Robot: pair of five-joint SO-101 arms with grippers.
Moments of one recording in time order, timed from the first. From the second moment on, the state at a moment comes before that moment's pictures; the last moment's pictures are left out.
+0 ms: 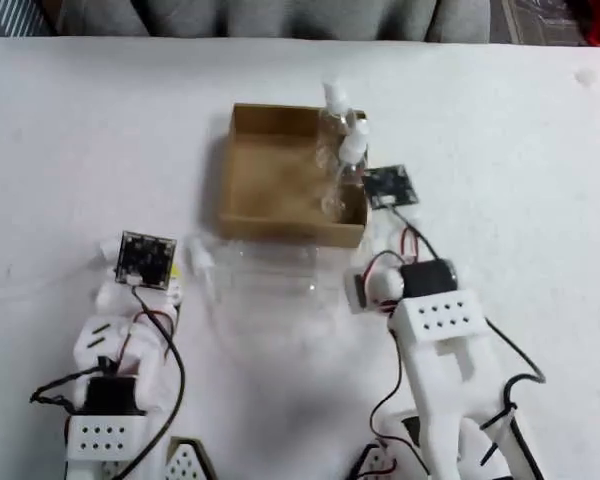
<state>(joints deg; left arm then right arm) -6.1 -92.1 97.6 33.3 -11.0 -13.5 -37.5 49.1 65.9 2.2</state>
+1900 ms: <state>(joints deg) -6.1 -92.1 97.6 33.2 -11.1 14.4 -19.1 56.5 31.8 22.7</state>
